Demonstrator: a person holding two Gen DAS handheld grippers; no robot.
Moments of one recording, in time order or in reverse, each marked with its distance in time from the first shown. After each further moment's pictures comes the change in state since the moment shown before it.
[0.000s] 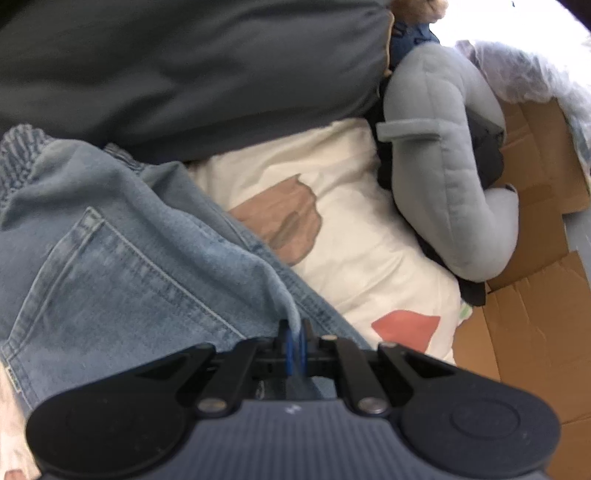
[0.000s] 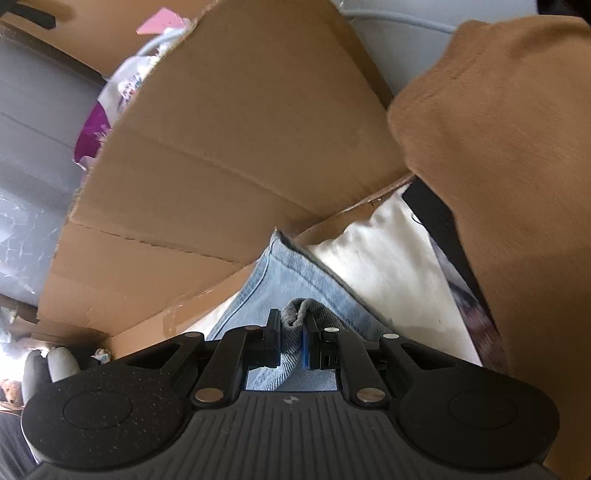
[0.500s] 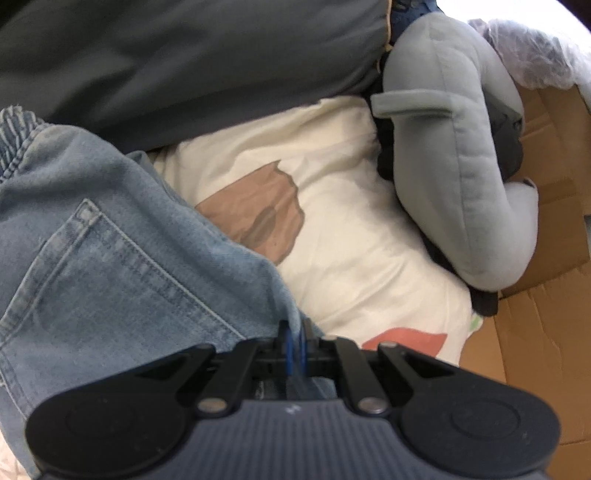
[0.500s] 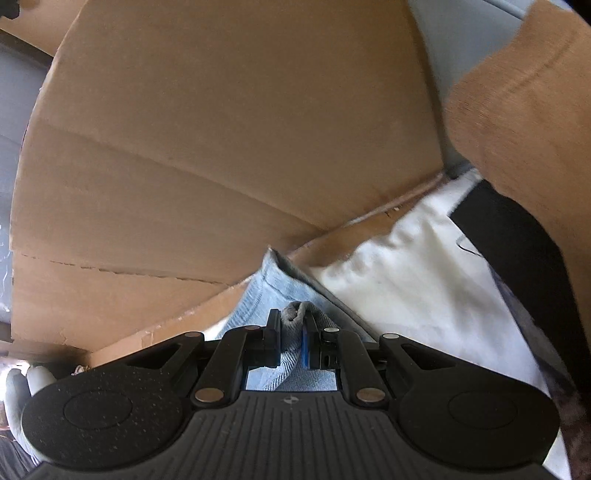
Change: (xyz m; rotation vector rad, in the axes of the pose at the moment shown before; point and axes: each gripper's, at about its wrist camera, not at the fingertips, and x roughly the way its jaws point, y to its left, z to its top) left arm 0.035 -0.020 0.008 0.002 0.021 0.006; right arm 0.047 0.015 0.019 0.022 0.013 -0.056
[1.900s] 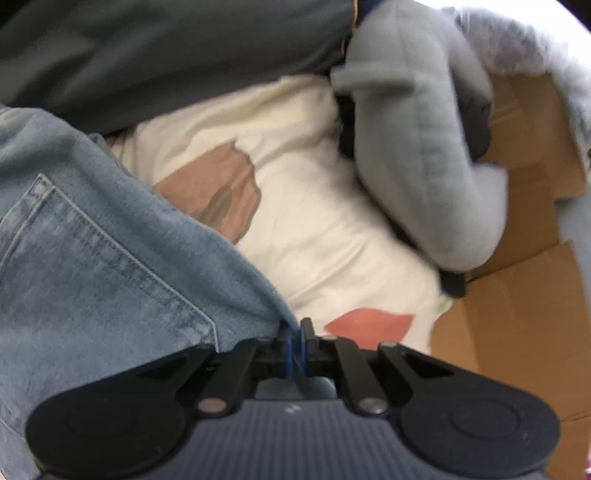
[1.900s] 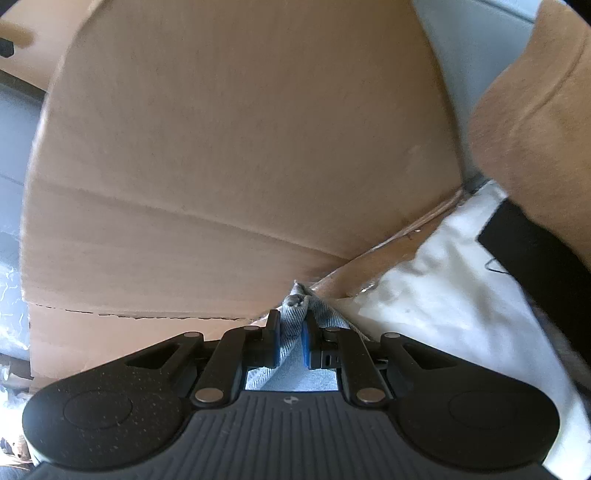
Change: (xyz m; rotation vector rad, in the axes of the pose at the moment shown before) left arm 0.011 -0.010 -0.010 0.120 0.077 -0.138; right arm -0.007 0.001 -0.014 0.067 -0.068 0.058
